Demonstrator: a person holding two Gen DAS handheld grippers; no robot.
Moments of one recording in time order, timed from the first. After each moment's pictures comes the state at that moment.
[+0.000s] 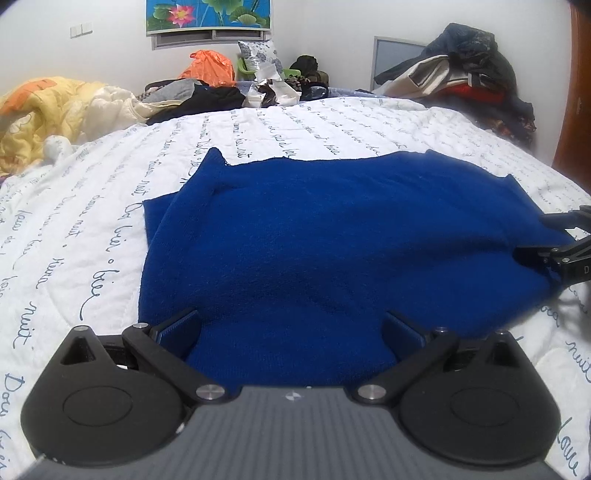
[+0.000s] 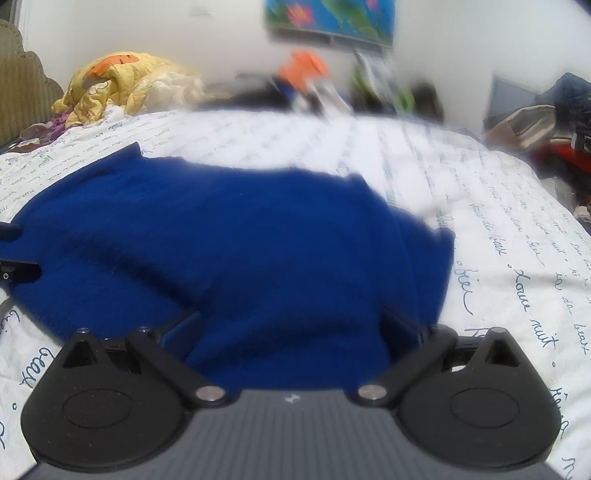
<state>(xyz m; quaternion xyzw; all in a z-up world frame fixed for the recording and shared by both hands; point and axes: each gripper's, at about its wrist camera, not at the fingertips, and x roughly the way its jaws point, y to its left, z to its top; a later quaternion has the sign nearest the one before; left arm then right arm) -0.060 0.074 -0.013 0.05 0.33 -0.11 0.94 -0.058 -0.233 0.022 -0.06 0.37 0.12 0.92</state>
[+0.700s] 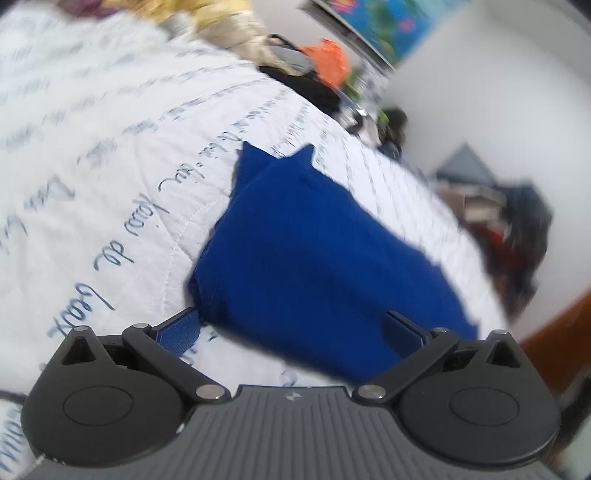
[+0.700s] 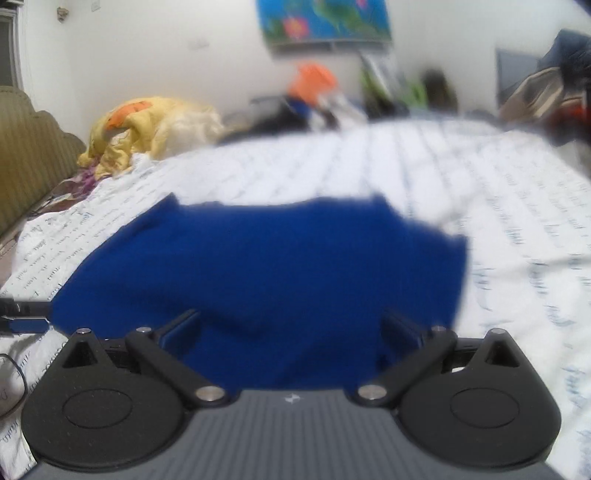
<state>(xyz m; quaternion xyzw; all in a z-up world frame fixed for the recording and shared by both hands) -0.107 0.150 -0.003 -0.32 0.34 -0.05 0.88 -0.059 -0.235 0.049 0.03 0.38 0.16 0.91</state>
